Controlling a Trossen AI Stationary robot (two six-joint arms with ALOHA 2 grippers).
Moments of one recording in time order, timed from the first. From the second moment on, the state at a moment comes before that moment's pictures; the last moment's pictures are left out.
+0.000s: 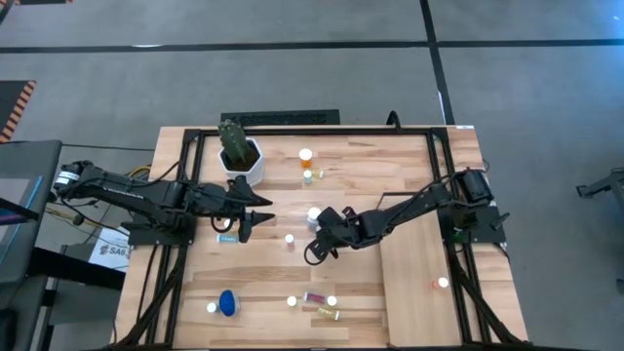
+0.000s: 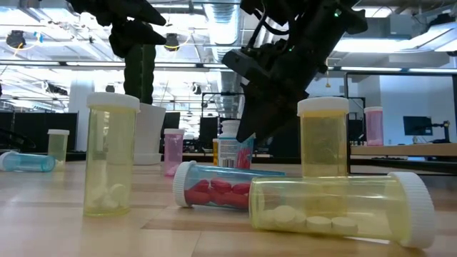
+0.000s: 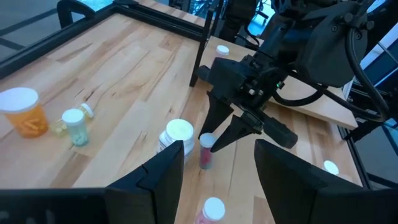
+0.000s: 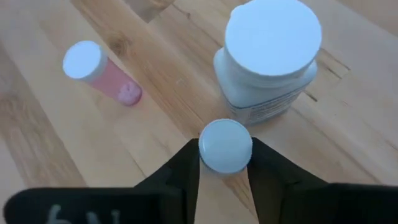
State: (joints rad) left arm -0.16 0.92 0.67 -0.17 -0.24 -0.41; right arm 0.23 1.89 1.18 -0.29 0.39 0.91
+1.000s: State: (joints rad) left arm -0.16 0.92 0.67 -0.13 -0.28 -0.41; right arm 0.71 1.54 1.18 -0.61 0.34 0.89
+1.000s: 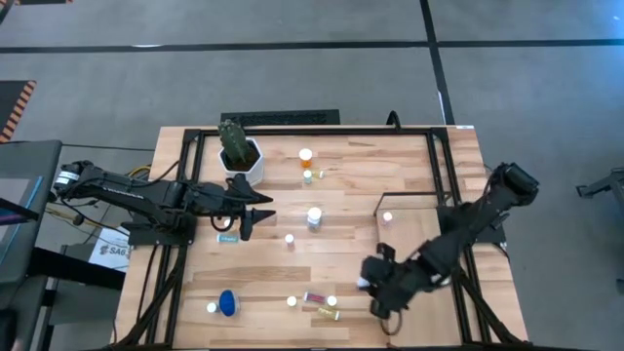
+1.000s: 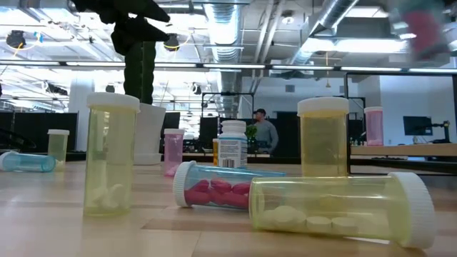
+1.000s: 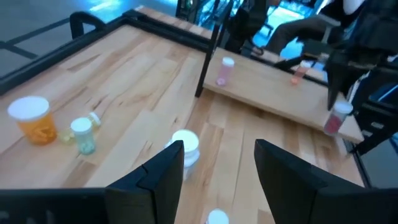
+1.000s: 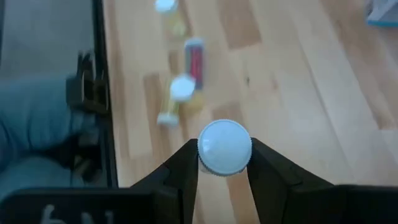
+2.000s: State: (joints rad) left arm -0.16 0.92 0.67 -0.04 -0.38 -0.31; right arm 1.03 1.57 1.17 -1.10 0.51 1.65
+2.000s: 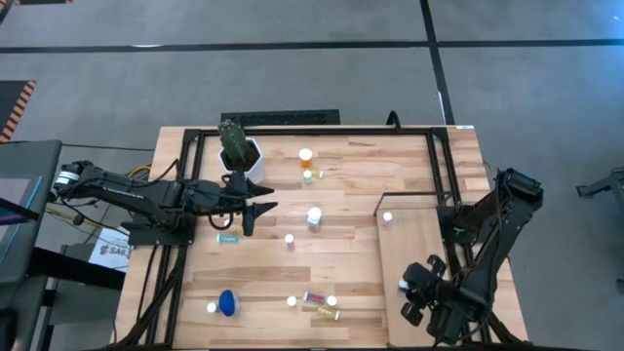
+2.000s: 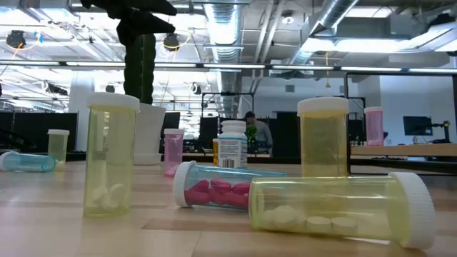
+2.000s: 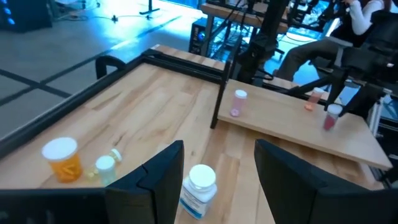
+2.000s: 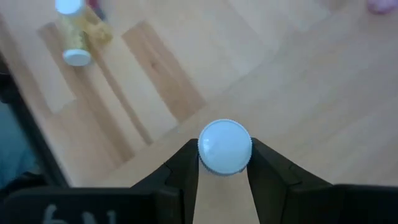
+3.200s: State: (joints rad) left arm -0.16 0.92 0.67 -0.05 -0.46 -0.29; right arm 0.70 1.58 1.03 -1.46 0.57 1.87
